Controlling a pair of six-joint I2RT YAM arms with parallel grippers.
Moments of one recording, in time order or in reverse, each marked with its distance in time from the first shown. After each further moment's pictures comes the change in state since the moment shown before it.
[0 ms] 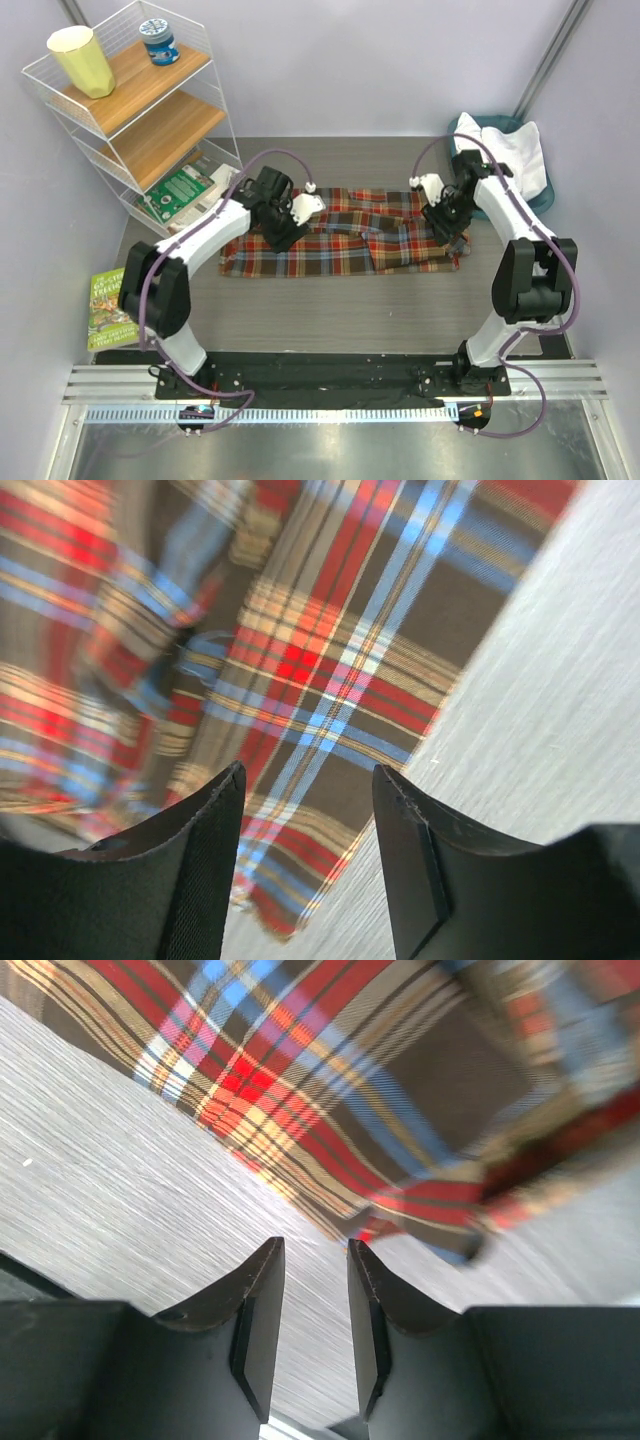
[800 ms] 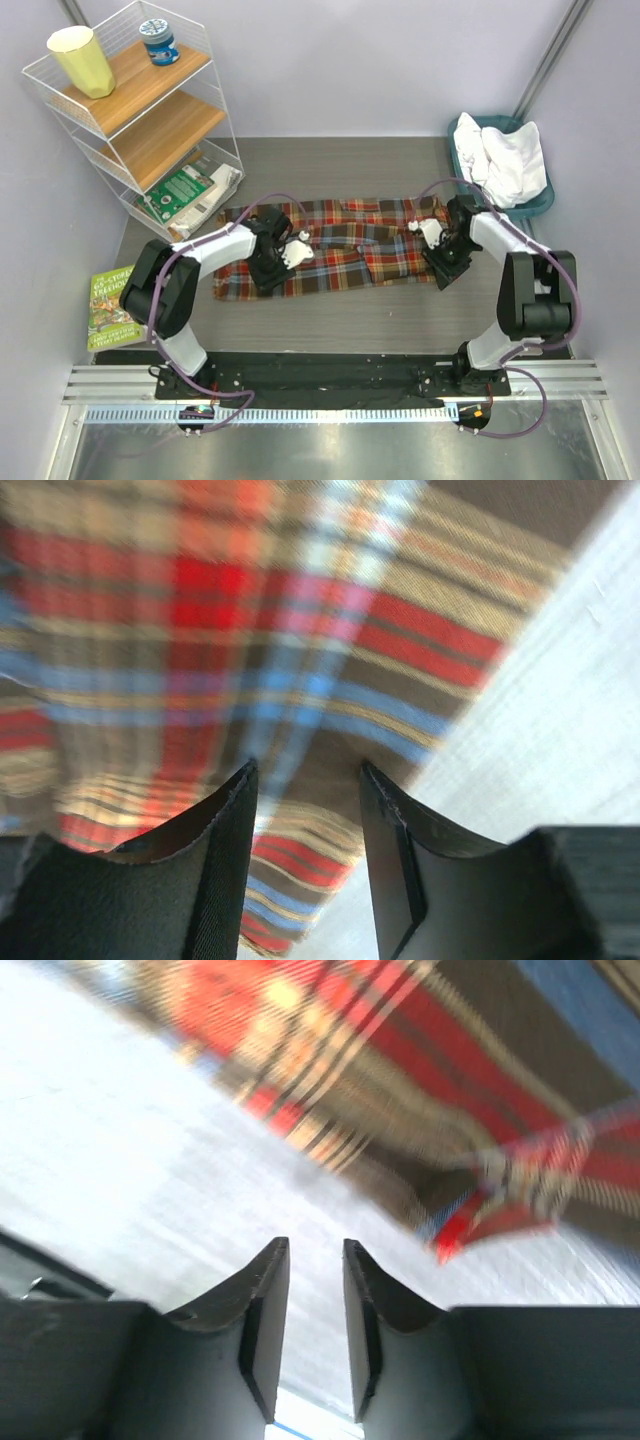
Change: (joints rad) left arm -0.034 0.046 -0.287 -0.019 -0.111 0.006; right arm 0.002 -0.088 -0.452 0.176 0.042 0.037
